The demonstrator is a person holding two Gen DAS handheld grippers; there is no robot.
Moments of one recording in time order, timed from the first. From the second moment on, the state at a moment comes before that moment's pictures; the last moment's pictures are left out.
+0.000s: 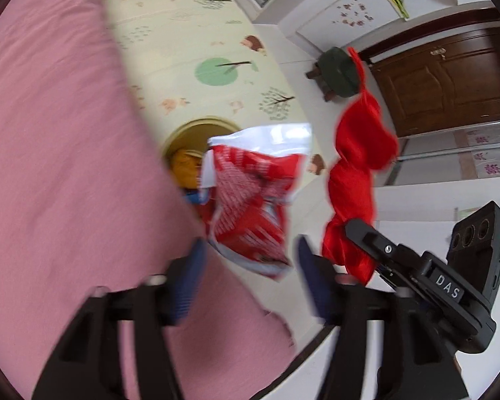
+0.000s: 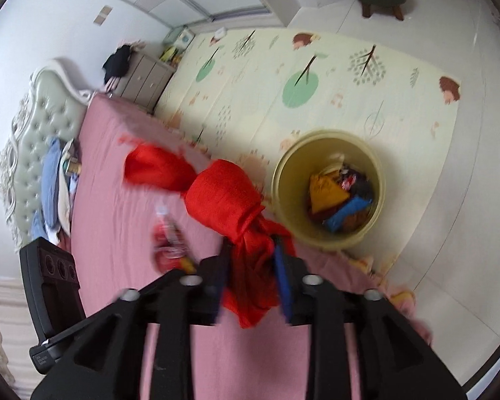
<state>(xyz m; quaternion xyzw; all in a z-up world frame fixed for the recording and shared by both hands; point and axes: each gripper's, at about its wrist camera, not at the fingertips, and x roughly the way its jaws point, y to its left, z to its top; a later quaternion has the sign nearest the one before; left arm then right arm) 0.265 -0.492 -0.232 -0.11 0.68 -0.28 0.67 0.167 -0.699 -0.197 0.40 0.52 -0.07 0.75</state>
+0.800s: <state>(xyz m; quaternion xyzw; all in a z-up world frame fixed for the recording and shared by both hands) 0.265 -0.460 -0.209 -0.09 0.67 -0.26 0.68 0.174 -0.672 -0.176 0.39 0.54 -0.03 0.75</state>
